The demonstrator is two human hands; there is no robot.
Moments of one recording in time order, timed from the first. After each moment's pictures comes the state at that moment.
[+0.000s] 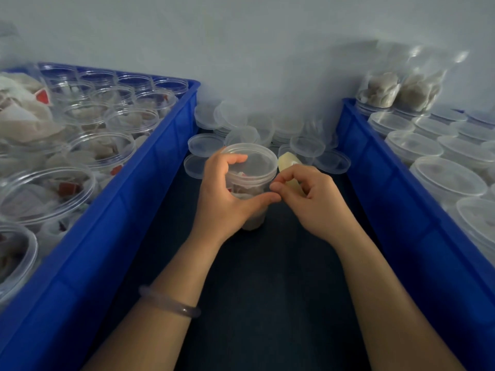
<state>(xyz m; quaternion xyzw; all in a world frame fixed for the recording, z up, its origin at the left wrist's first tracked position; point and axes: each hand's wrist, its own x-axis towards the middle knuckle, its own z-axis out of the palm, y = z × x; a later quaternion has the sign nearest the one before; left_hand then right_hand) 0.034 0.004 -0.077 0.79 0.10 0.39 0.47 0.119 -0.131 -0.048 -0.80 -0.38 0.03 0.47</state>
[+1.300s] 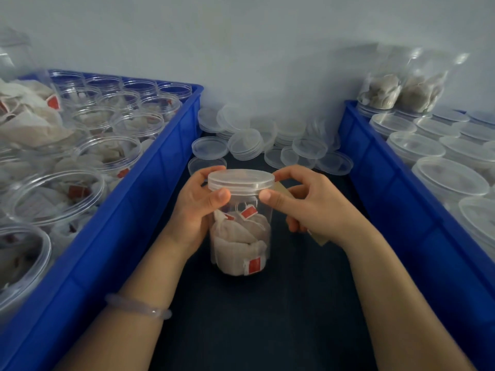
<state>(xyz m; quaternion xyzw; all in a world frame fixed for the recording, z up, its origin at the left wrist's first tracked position) 0.001 0.035 -0.077 0.61 0.06 0.25 0.75 0.095 -0.133 -0.015 -0.82 -0.34 0.20 0.42</state>
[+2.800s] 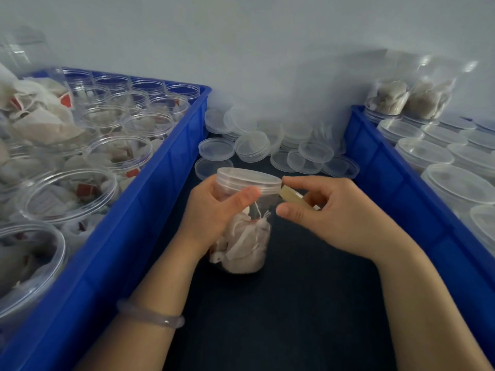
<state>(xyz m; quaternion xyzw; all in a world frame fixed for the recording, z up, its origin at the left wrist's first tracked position) -0.001 0.023 -0.065 0.72 0.13 0.28 0.63 0.086 -0.148 -0.004 -0.83 -0.40 0.13 0.36</state>
